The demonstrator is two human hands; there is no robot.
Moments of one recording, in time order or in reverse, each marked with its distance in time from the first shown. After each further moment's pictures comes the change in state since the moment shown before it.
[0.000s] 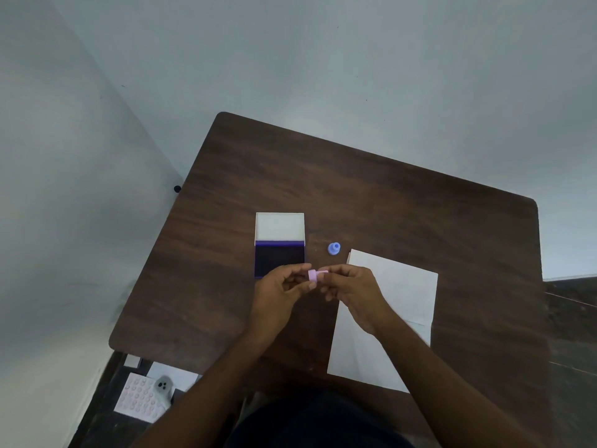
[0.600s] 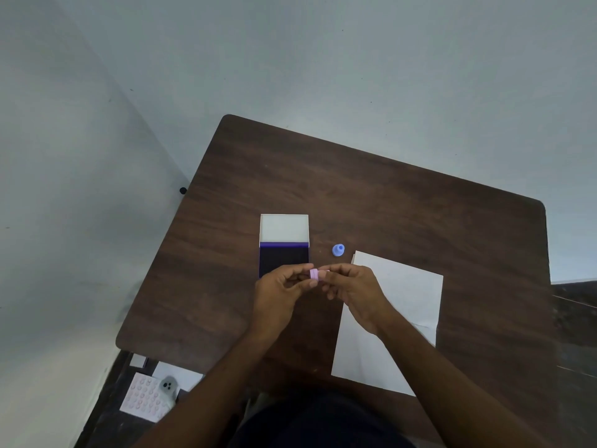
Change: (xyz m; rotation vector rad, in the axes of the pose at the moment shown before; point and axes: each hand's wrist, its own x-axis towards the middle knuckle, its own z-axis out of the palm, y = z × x) left_hand 0.003 0.002 -0.003 -0.042 0.049 0.037; right_hand 0.001 -0.007 0.004 0.056 -0.046 0.000
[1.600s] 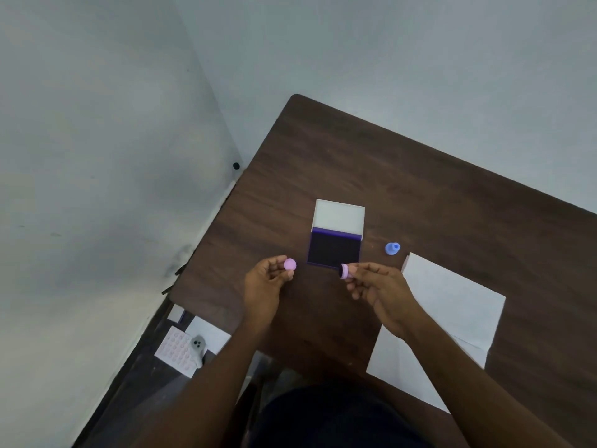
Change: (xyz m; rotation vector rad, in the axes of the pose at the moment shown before) left_hand -0.011 -0.081 -0.075 -0.249 0.383 -0.232; right_hand 0.011 0.011 0.036 0.139 -0.133 0.147
